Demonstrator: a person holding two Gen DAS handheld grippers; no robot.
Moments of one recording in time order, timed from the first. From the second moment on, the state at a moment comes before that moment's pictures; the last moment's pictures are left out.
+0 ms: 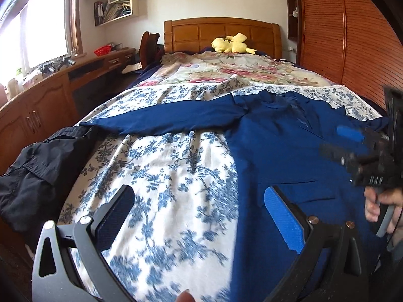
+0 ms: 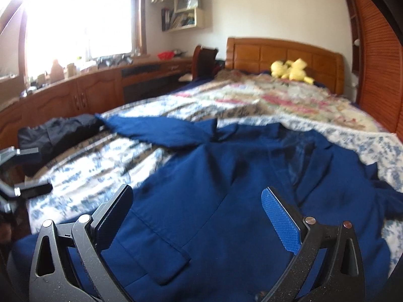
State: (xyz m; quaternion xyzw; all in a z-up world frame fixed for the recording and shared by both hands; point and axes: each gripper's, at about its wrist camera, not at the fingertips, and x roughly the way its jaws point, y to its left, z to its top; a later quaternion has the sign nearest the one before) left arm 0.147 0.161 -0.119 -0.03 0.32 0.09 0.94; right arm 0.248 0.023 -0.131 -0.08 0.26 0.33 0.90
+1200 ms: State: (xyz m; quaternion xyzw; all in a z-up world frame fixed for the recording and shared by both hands) left arm 0.363 0.367 -0.205 -0.24 0.40 0.14 0.87; right arm 0.262 0.025 -0.164 -0.08 0.30 0.34 0.89
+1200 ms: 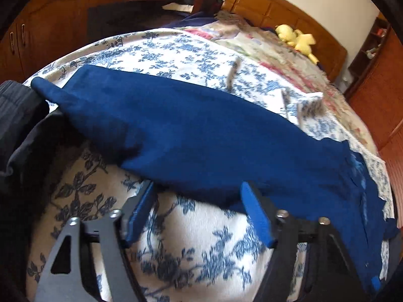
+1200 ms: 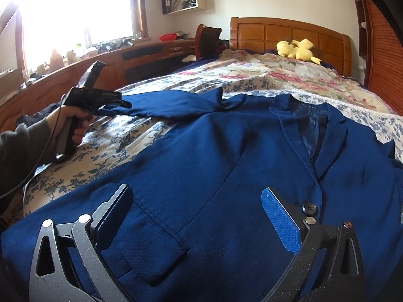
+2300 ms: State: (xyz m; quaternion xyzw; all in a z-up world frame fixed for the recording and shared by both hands) left arm 0.356 0.187 -0.092 -0.02 0.40 0.06 0.91; right arm 0.252 0.028 -0.159 -0.08 0.28 0.33 0.90
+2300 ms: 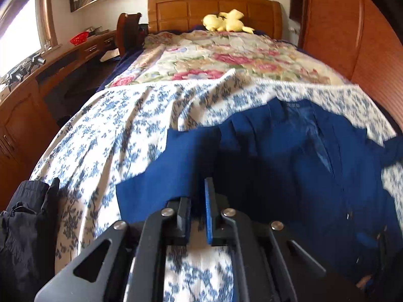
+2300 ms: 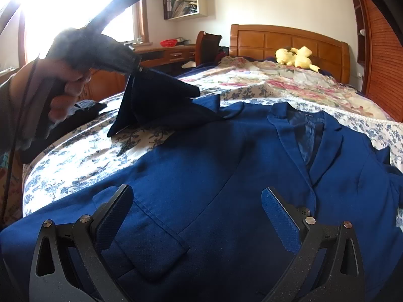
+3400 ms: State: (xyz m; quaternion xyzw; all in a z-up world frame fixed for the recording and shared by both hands) left arm 0.328 0.289 -0.203 -0.15 0.45 0.12 0.87; right arm 0.254 0.029 -0.160 -0.09 0.28 0.33 0.90
